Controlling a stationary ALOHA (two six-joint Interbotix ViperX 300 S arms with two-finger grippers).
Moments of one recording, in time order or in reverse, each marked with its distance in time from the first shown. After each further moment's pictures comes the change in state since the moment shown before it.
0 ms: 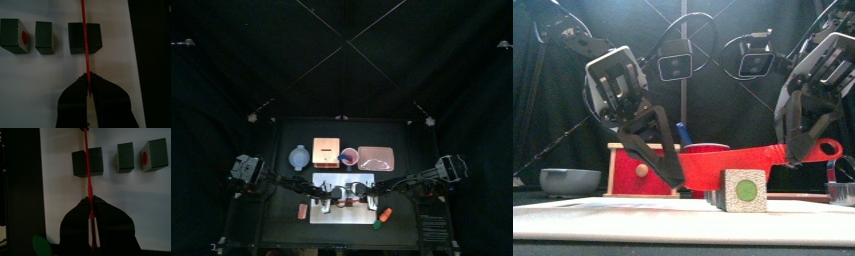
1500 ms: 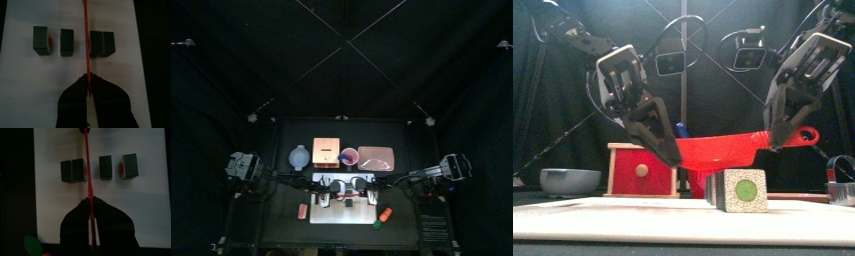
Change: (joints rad) left arm 0.025 -0.107 0.029 0.028 -0.003 0.000; right arm -0.060 -0.141 -0.012 -0.071 0.026 0.000
